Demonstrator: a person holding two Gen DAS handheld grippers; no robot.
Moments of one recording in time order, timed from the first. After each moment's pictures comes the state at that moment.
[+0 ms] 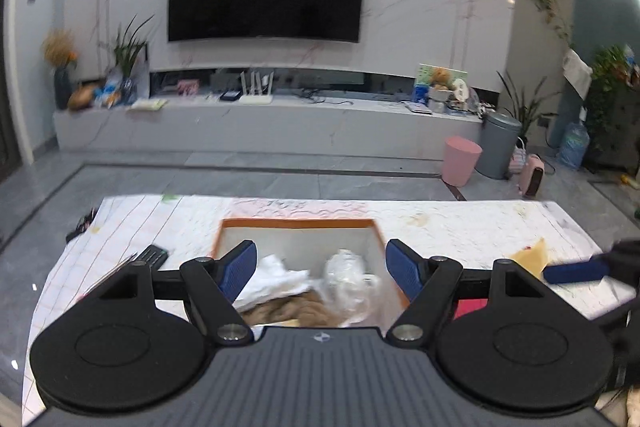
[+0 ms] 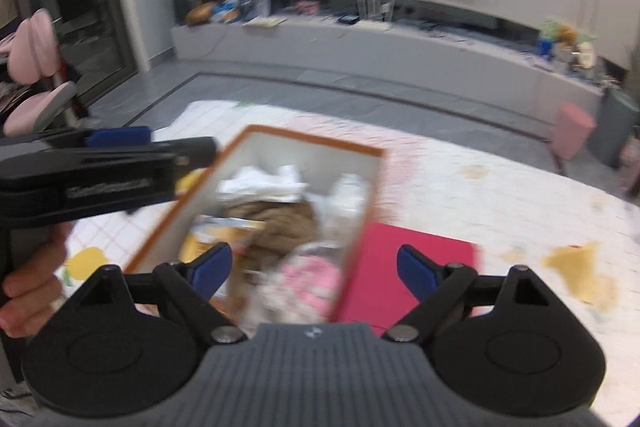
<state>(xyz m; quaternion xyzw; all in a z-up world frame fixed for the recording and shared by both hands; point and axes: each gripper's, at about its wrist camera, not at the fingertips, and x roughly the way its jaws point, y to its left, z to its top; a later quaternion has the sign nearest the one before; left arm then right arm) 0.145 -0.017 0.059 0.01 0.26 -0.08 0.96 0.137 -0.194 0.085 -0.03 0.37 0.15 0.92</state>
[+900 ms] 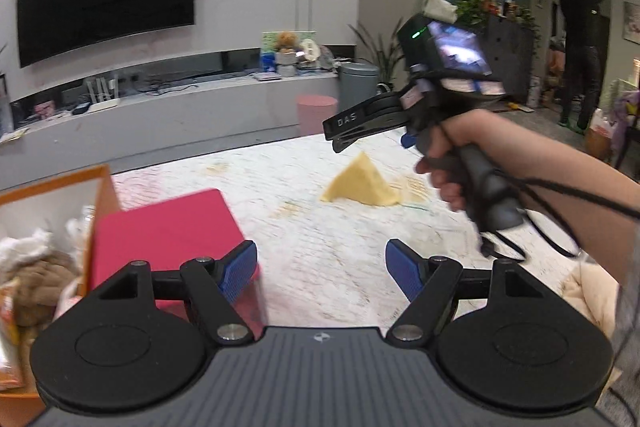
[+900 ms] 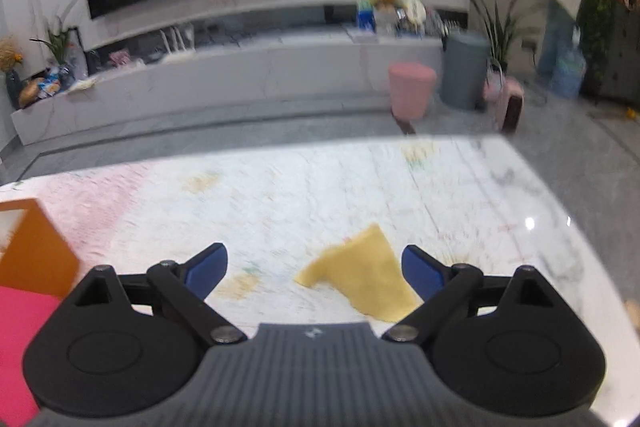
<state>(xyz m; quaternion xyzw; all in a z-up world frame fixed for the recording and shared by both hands) 0.108 -0.223 -0.068 0.07 0.25 -0.27 0.92 0.258 -0.463 -0.030 0.07 0.35 -0.08 0.93</state>
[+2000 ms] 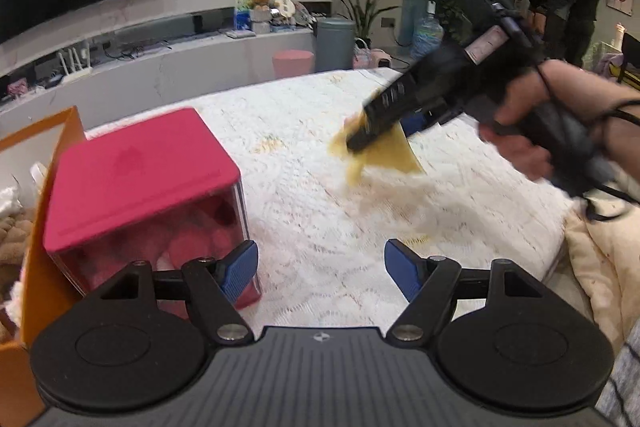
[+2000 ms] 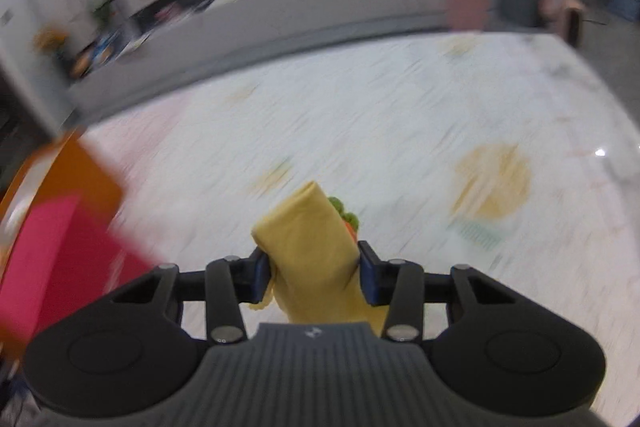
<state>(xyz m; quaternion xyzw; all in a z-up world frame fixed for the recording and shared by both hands) 0.110 -0.208 -0.107 0.10 0.32 -0.31 0.89 0.219 -0.477 -0.072 0.13 0.44 0.06 0.89</state>
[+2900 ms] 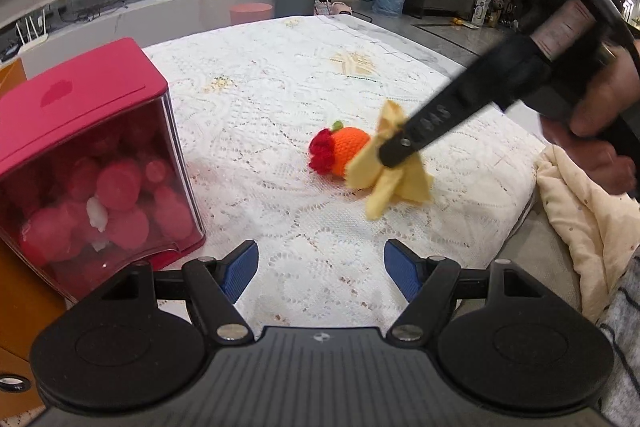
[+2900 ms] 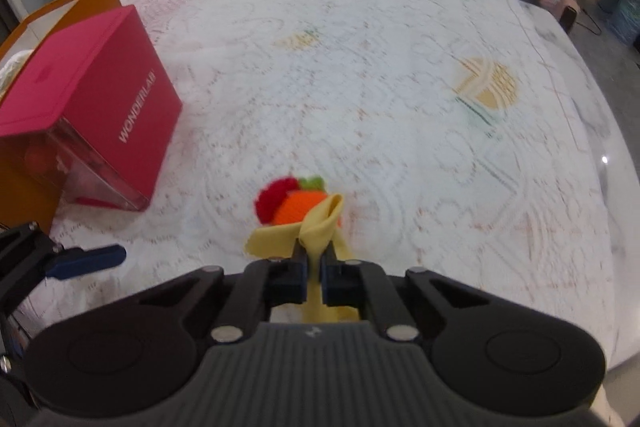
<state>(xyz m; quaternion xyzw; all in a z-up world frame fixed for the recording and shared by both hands) 0.110 -0.220 -0.137 0.11 0.38 -0.36 0.85 0.146 -0.418 -0.076 0.02 0.53 0.02 0.85</state>
